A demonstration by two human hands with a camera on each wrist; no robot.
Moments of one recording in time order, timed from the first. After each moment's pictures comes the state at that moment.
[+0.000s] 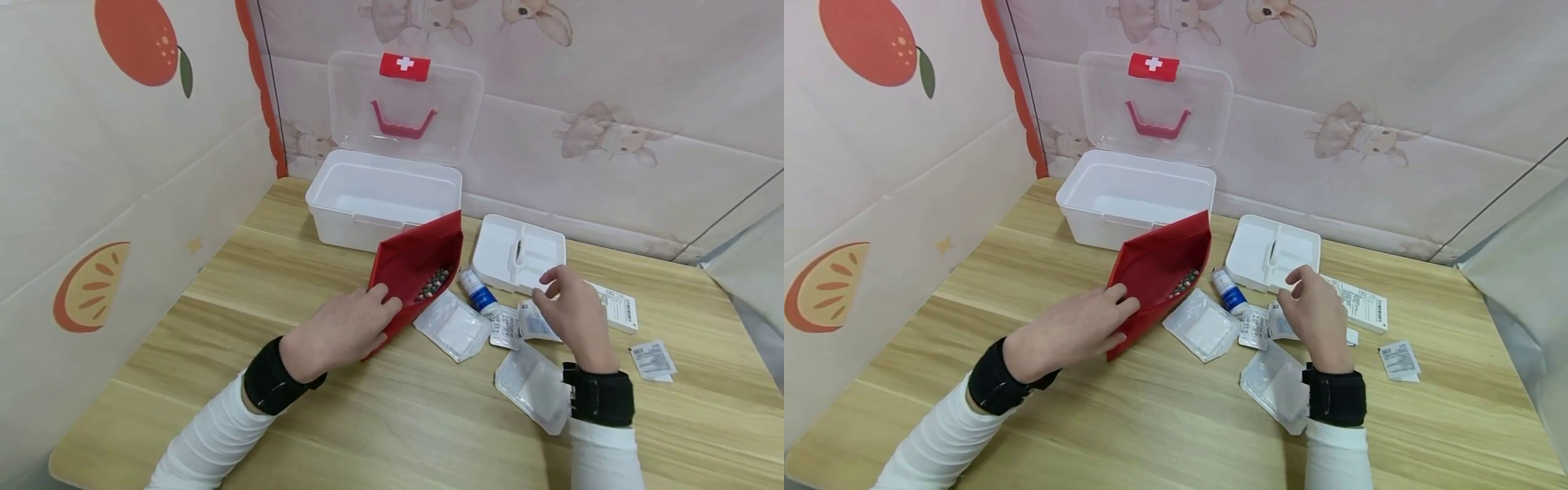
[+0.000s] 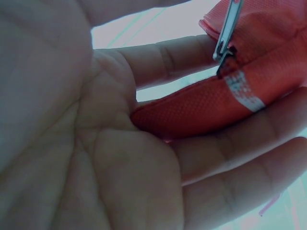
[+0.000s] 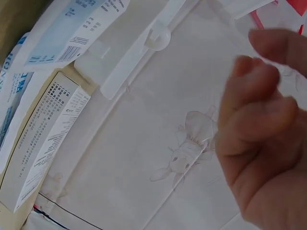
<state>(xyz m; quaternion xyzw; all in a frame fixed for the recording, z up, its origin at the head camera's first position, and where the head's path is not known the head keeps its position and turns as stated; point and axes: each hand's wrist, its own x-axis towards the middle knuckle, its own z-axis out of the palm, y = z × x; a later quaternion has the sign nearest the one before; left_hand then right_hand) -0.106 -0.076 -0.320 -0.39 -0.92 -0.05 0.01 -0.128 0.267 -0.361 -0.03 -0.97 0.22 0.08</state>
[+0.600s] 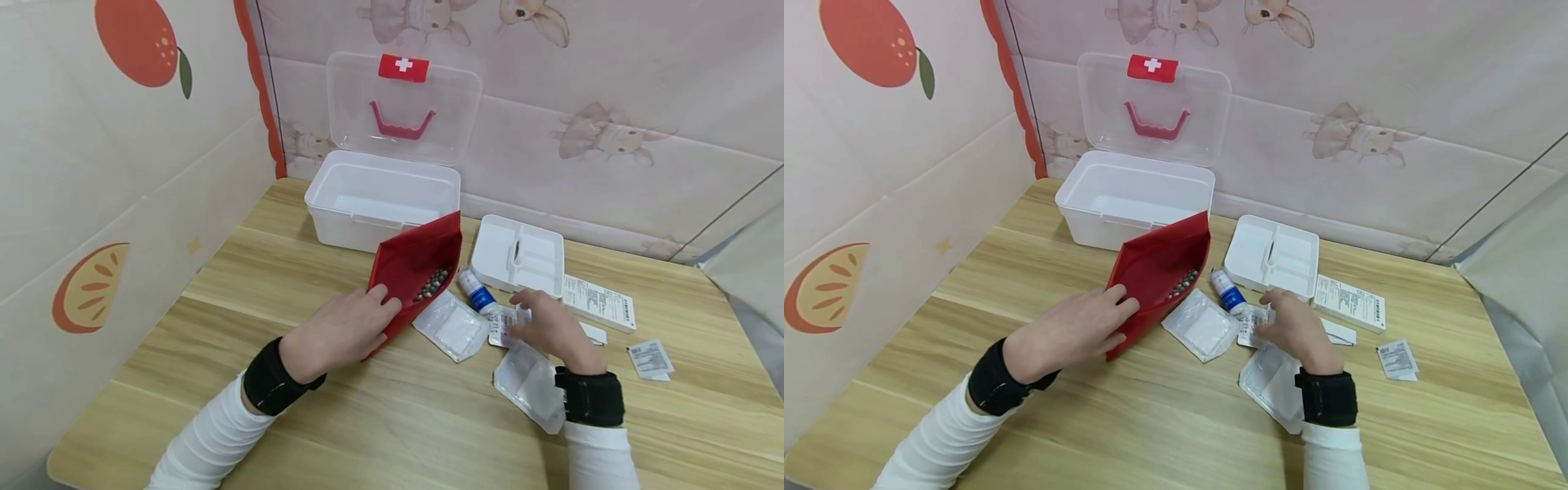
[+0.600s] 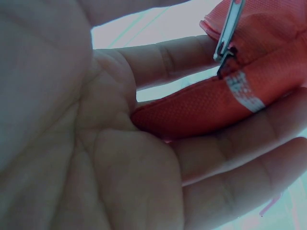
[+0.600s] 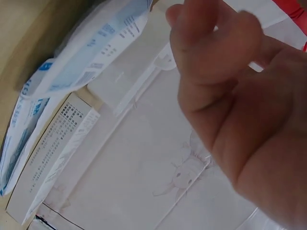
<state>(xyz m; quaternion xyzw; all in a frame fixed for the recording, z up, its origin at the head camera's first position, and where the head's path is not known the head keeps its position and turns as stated) -0.105 -0.076 -0.320 -0.39 -0.92 -0.05 0.01 -0.132 0.264 -0.382 0.07 -0.97 0.21 -0.10</state>
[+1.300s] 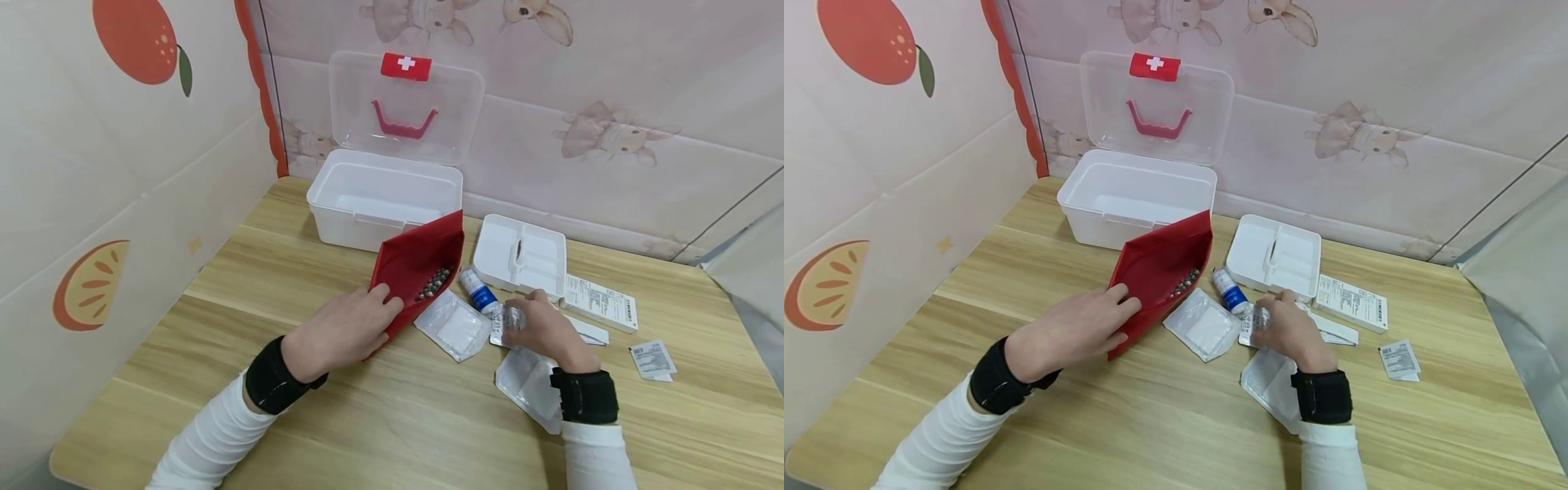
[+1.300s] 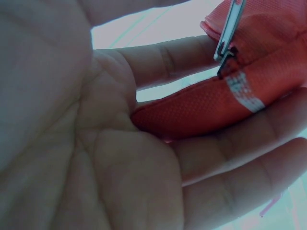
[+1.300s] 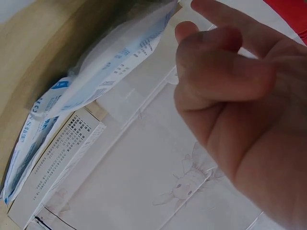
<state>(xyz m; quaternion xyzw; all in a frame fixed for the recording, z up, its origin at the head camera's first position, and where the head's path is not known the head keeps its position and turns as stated) -0.104 -0.076 -0.320 -0.39 -0.92 -0.05 0.01 -0.132 0.255 -0.389 0.06 -0.97 0.19 -0.14</state>
